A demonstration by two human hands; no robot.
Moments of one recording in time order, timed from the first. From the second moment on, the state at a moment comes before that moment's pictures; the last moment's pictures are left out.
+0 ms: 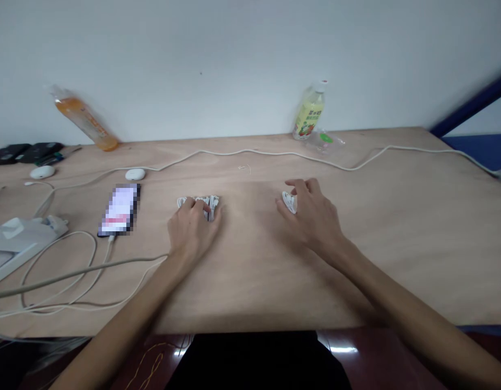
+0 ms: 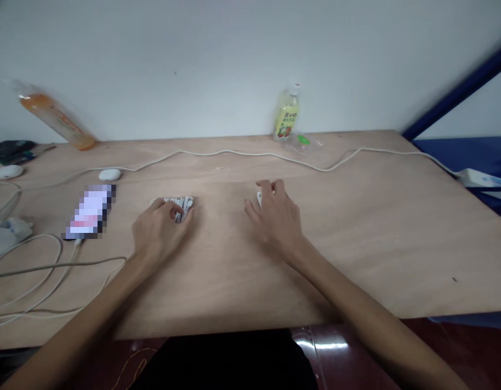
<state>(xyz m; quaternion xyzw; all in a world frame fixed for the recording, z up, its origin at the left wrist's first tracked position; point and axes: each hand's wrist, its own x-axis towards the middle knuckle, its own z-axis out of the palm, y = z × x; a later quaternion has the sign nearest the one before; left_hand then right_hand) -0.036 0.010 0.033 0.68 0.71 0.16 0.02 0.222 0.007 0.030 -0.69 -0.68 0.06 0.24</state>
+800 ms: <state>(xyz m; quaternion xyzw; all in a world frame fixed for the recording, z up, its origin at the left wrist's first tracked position) -0.008 0.004 0.020 0.71 0.66 0.23 0.09 0.171 0.000 0.015 -0.57 -0.74 0.24 0.27</state>
